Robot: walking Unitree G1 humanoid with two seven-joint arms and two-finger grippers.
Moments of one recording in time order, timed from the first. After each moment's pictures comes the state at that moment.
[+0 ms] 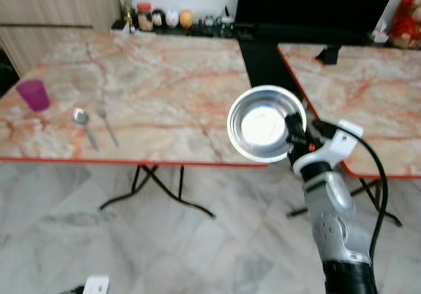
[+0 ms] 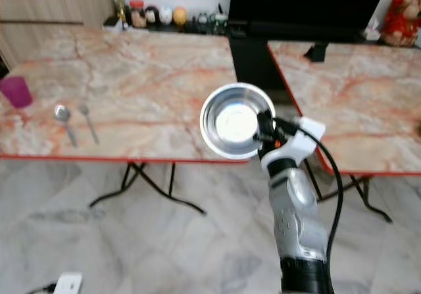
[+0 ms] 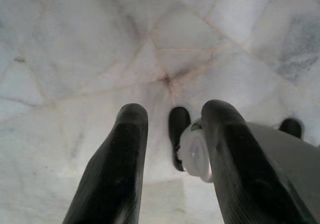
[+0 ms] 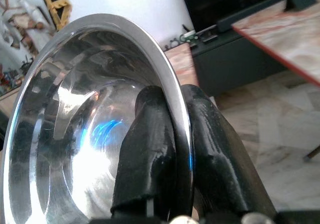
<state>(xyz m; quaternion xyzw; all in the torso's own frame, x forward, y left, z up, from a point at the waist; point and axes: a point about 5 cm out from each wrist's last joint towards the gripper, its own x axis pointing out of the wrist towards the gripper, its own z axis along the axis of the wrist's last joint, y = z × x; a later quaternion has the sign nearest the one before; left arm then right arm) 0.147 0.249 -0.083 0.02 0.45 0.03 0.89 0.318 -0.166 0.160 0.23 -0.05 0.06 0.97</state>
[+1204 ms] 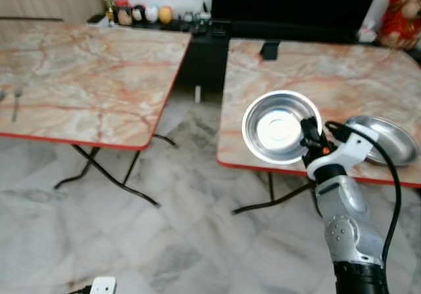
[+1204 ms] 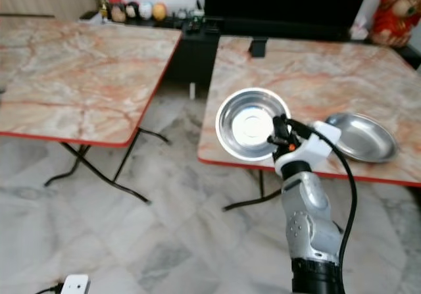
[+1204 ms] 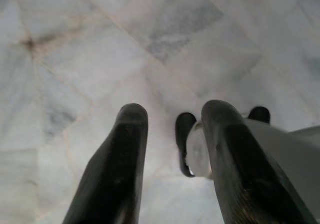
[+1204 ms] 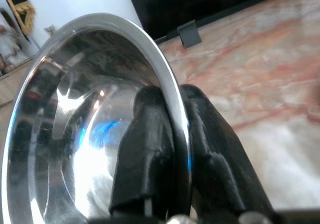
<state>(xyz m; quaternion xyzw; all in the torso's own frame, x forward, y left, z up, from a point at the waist) 0.144 0.241 -0.086 0.01 0.46 0.02 0.89 0.315 -0.180 0.150 0.23 -0.04 0.03 0.97</state>
